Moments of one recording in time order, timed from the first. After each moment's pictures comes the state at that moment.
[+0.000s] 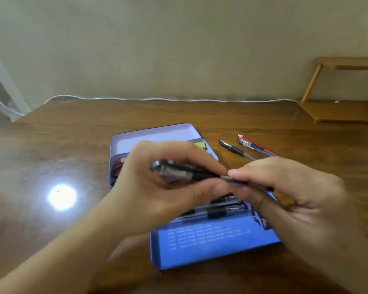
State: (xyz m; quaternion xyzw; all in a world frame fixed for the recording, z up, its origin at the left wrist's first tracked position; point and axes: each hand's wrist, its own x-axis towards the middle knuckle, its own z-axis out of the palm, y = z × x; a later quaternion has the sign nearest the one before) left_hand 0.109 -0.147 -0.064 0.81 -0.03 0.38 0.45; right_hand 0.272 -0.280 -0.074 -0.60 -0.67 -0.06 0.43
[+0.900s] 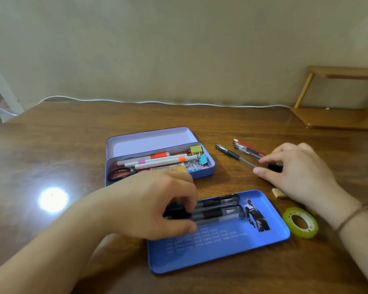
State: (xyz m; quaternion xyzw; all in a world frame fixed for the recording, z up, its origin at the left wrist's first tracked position) left_hand 0.104 -0.111 -0.076 0.99 0.04 0.05 0.16; right_hand 0.353 -0.254 -0.089 -0.88 -0.45 -0.08 0.14
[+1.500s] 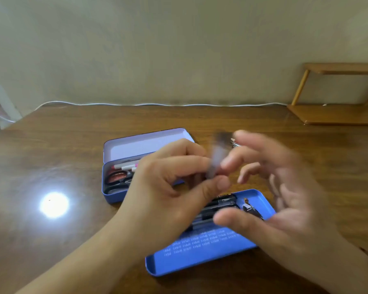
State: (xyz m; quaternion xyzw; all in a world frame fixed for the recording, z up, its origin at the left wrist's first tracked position) left_hand 0.127 -0.153 -0.079 0.82 0.01 0.44 0.38; right_hand 0.269 -0.251 -0.050 -0.62 -0.68 0.12 0.37
